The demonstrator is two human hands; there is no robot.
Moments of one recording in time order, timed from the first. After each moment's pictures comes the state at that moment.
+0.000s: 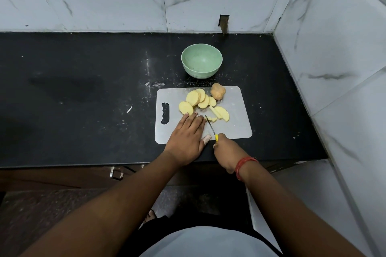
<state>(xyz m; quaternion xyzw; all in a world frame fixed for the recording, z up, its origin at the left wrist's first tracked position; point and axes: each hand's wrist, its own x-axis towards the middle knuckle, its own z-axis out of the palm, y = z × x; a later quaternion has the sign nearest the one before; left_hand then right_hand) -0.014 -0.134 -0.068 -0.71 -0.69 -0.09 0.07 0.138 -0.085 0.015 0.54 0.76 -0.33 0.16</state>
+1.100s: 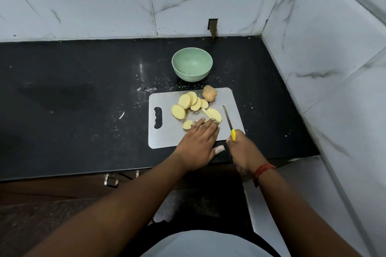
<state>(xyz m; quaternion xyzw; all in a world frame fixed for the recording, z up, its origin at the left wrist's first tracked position) 0.023 -0.116 -0.056 -0.79 -0.60 -0.06 0.10 0.189 -0.068 0.019 0.57 0.70 -0.43 -0.04</state>
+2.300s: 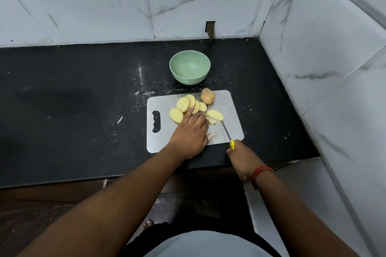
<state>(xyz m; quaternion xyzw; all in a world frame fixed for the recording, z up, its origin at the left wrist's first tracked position) -0.003 -0.087 -0.045 -0.77 -0.63 -0.02 0.11 0.193 -0.068 0.017 0.60 0.67 -0.44 0.05</state>
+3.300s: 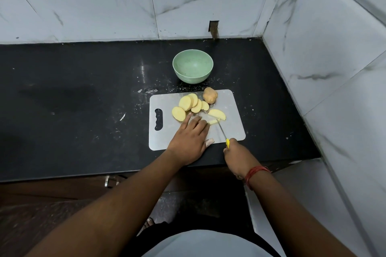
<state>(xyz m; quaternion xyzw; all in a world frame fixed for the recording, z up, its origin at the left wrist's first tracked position) -0.004 -0.109 -0.063 -0.76 -0.64 -0.08 0.10 0.178 -0.075 0.014 0.58 0.72 -0.36 0.08</state>
